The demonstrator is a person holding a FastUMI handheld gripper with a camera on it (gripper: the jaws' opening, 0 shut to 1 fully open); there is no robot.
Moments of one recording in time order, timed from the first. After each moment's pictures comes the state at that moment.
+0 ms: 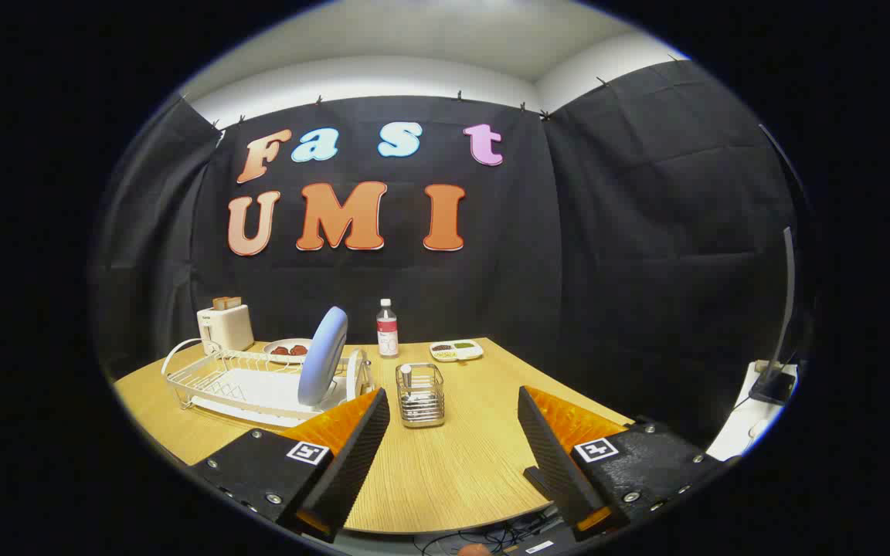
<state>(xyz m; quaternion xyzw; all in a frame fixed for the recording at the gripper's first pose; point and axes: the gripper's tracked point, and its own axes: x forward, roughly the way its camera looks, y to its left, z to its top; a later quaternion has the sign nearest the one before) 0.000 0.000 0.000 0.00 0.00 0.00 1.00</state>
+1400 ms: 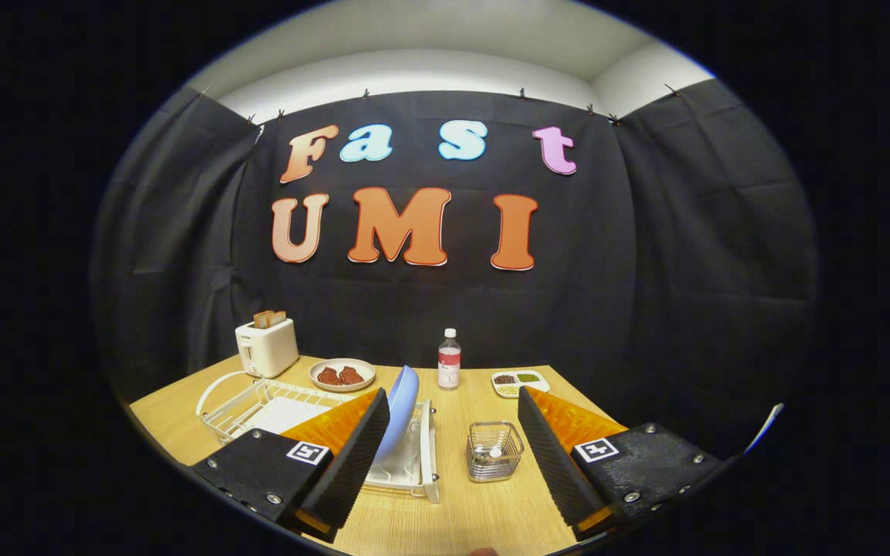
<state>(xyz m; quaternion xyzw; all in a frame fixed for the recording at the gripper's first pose) 0.089 0.104 0.082 -0.04 0.02 0.09 1.00</state>
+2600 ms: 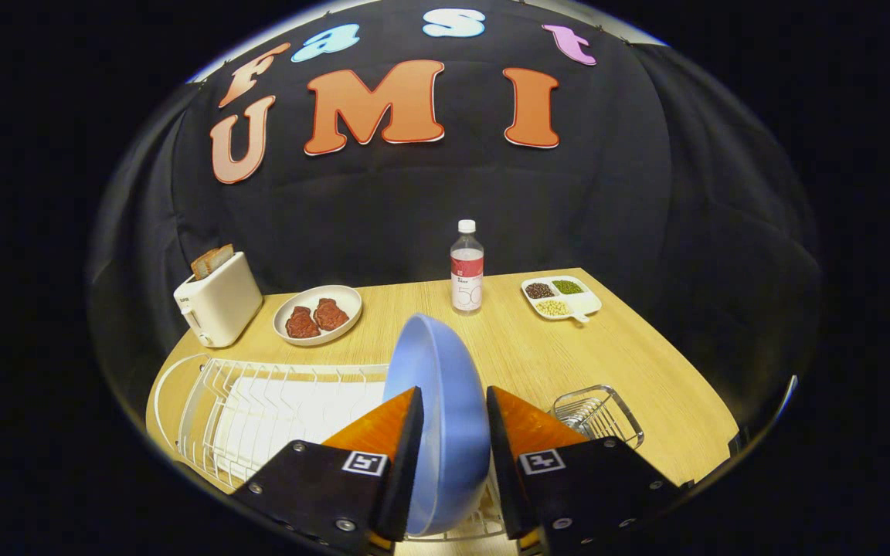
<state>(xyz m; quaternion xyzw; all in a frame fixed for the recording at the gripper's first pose) 0.222 0.179 -0.032 -0.01 0.24 0.04 0.97</state>
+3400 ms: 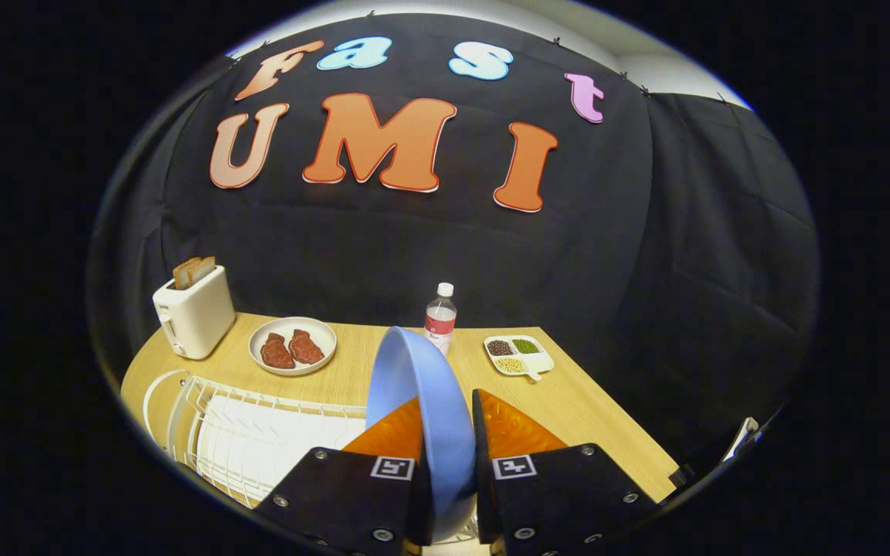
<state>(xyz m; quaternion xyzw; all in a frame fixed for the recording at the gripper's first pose) 0.207 0.180 0.059 -0.08 0.16 -0.01 0.98</state>
